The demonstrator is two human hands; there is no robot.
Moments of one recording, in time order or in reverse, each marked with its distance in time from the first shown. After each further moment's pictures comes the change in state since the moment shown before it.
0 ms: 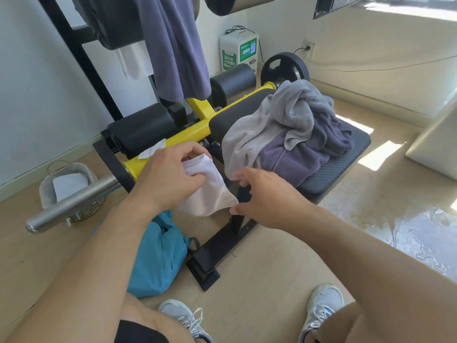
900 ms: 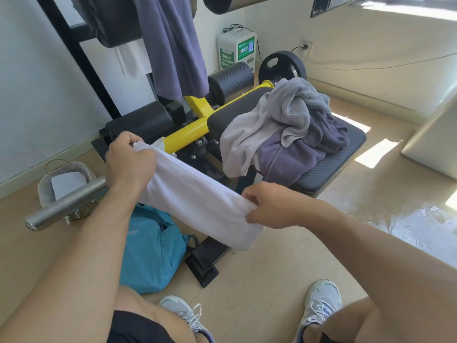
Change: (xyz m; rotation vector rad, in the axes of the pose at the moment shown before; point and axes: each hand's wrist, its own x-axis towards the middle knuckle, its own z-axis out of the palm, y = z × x) left_hand 0.022 -0.051 -0.009 -0.074 0.477 -0.500; right_hand -0.002 0.020 0.003 0.027 -0.236 0.004
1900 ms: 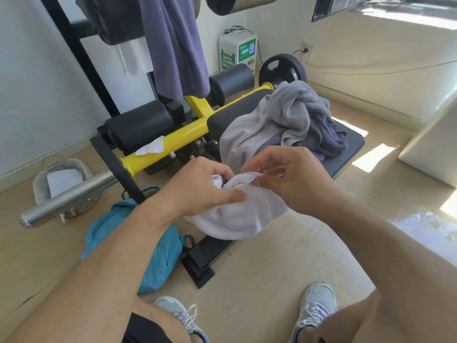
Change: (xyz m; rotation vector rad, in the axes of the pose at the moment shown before) left_hand -0.072 0.048 0.016 -0.083 -0.862 0.493; right_hand -0.036 -0.003 -0.035 0.402 0.501 -0.291
